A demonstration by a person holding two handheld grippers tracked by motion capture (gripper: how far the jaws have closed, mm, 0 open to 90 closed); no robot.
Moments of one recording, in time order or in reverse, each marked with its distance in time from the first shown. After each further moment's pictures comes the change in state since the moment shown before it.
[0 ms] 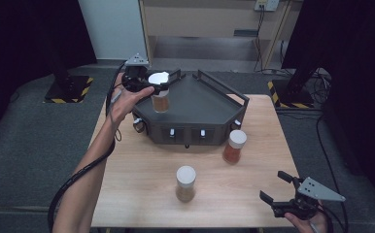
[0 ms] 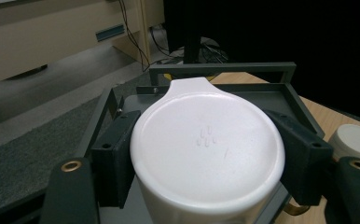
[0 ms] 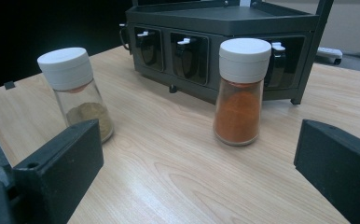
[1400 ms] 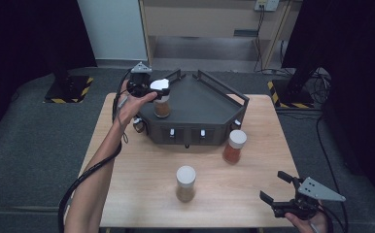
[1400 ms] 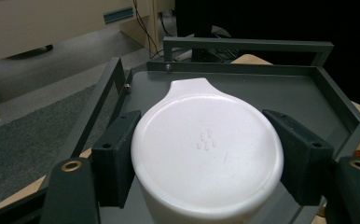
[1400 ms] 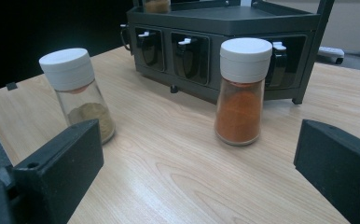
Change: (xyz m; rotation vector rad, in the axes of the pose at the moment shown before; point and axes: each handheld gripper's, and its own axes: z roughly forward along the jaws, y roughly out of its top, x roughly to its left) left arm 0.008 -0.023 0.028 0.034 0.030 -0.042; right arm -0.001 0.000 0.000 0.000 0.004 0.005
